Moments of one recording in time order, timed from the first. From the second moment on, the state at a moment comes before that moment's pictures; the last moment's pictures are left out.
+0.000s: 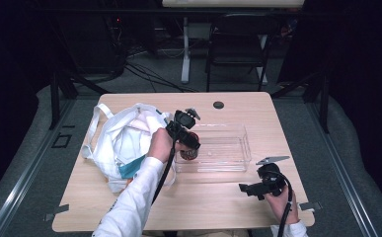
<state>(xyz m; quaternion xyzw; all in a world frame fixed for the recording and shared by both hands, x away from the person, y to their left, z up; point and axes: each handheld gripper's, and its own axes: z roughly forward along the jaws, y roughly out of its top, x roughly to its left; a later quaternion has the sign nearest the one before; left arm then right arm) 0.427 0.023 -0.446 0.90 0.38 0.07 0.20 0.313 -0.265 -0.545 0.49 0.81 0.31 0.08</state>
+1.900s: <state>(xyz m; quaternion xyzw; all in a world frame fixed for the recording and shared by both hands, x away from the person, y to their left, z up) 0.424 0.046 -0.431 0.89 0.39 0.12 0.20 0.312 -0.265 -0.545 0.49 0.81 0.31 0.08</state>
